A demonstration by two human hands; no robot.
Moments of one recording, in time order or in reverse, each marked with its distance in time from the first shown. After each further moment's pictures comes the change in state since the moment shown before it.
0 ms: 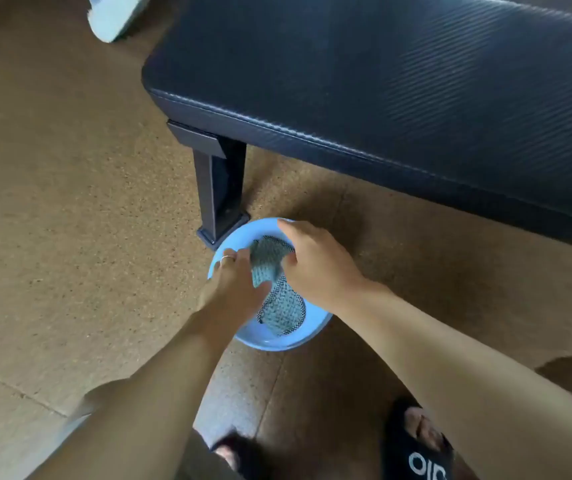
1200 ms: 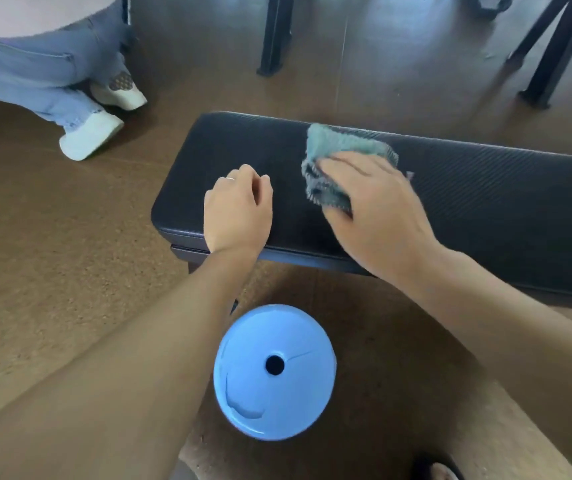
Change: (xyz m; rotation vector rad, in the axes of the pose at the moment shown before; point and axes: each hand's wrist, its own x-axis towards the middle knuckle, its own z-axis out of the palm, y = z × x) left_hand 0.070 0.127 -0.188 -0.289 0.693 0.452; right_hand -0.002 -0.060 -0.184 -0.302 0.646 -0.092
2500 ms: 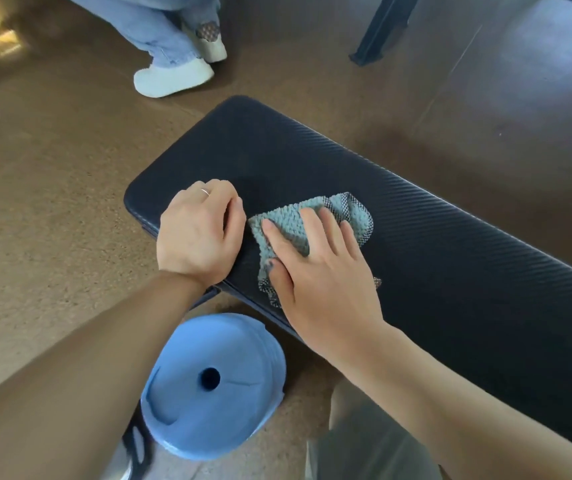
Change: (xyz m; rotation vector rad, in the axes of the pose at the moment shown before) left_hand -0.007 0.000 0.015 0.250 0.117 -0.023; right_hand 0.034 0.061 0.056 -0.128 -0.359 -0.336
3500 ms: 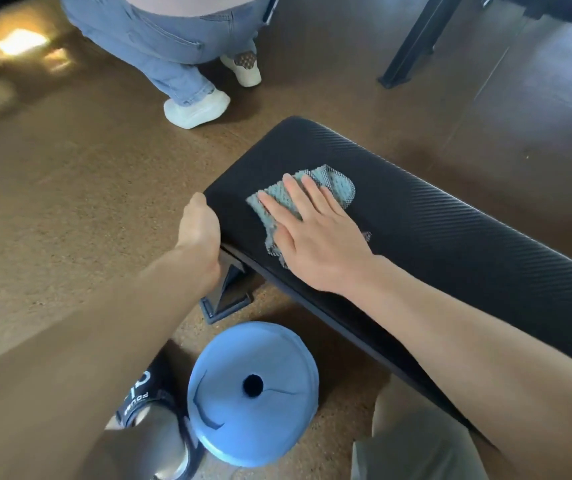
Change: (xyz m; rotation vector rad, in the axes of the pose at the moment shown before) left_hand 0.018 -0.045 -0.043 -1.046 0.011 -1.259; right_hand 0.091 -0.043 0.013 -0.035 -0.117 -0.222
